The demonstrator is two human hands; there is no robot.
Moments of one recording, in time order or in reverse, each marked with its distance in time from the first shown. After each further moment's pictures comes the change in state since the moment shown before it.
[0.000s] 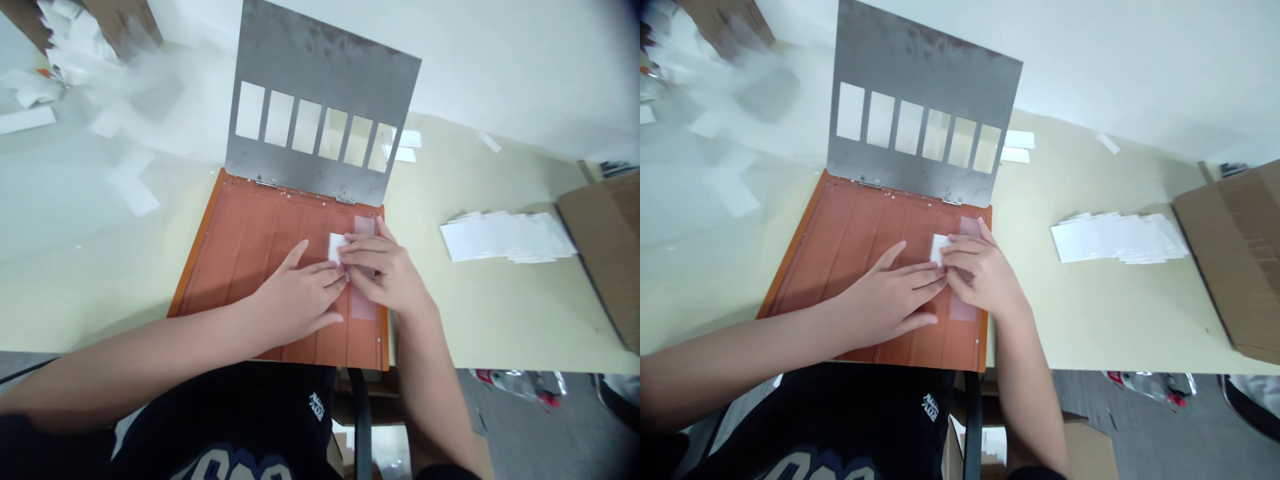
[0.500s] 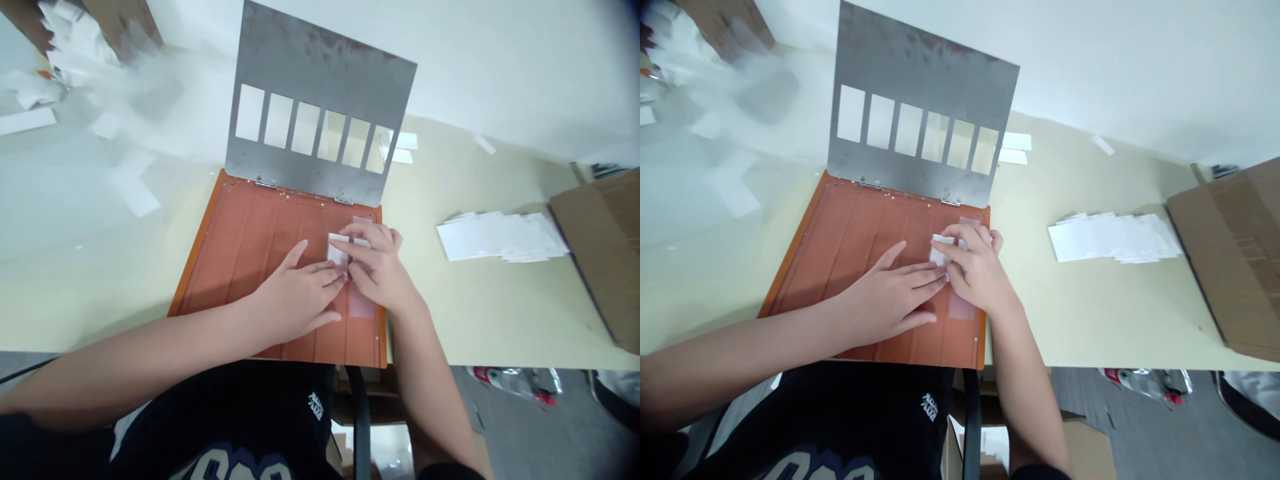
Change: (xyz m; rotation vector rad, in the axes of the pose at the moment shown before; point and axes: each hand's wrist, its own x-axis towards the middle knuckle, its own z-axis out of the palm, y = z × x) left_hand 0.000 0.001 -0.002 -0.008 -0.026 -0.020; right_hand 0.001 -0.006 0.004 -0.146 -0.042 0.120
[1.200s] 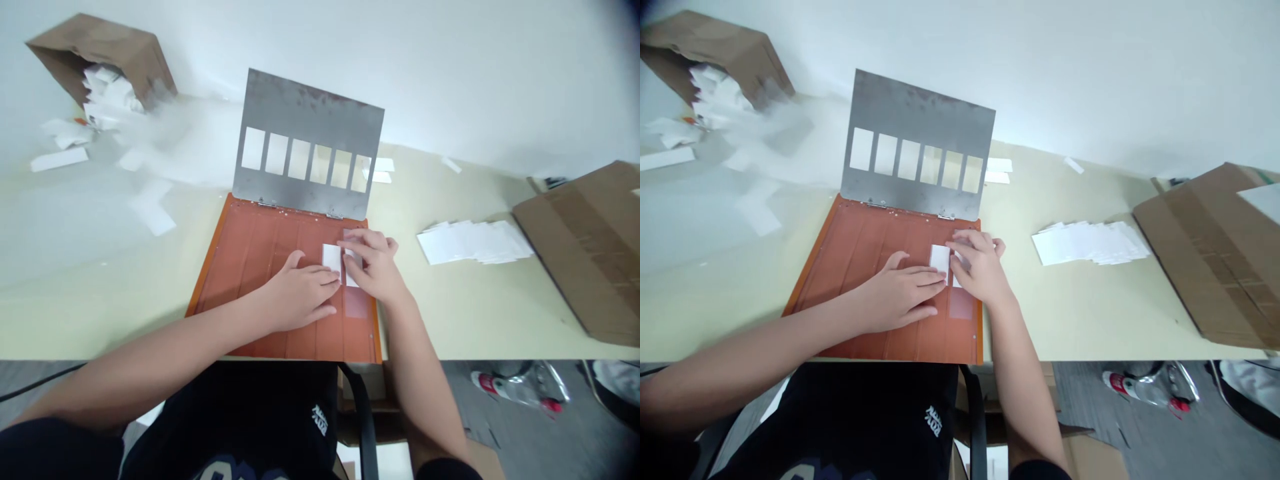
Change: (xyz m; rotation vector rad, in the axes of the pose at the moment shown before) left_hand 0.004 -0.010 -0.005 -0.050 -0.004 0.084; right_hand -0.001 0.008 0.003 -0.049 0.091 0.157
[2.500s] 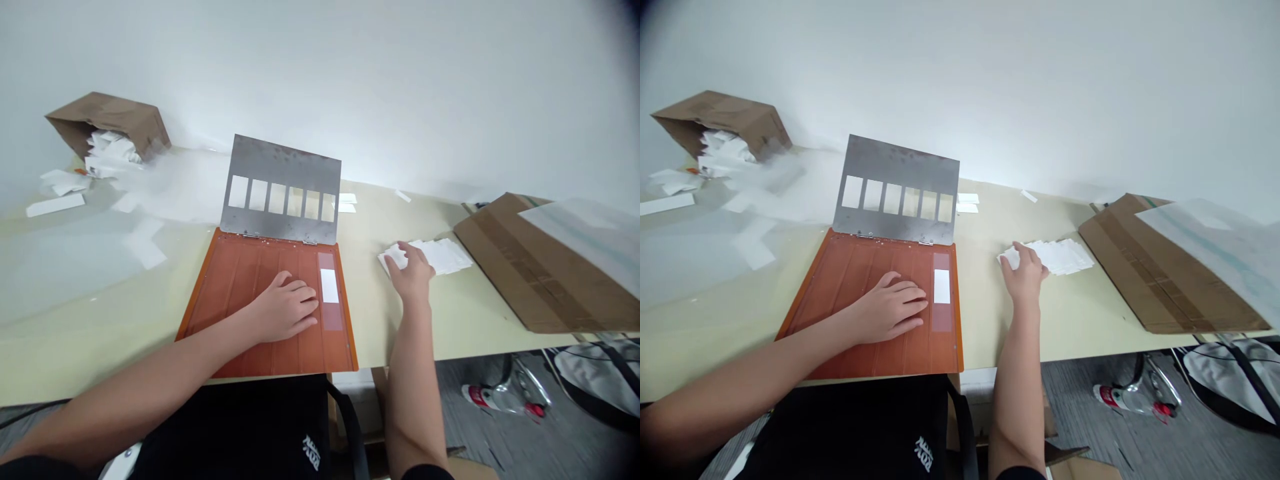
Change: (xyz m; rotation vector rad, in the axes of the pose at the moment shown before) left_hand 0.002 -0.010 -0.002 0.121 0.150 0.150; right_hand -0.022 0.107 -0.052 -0.130 0.420 0.502
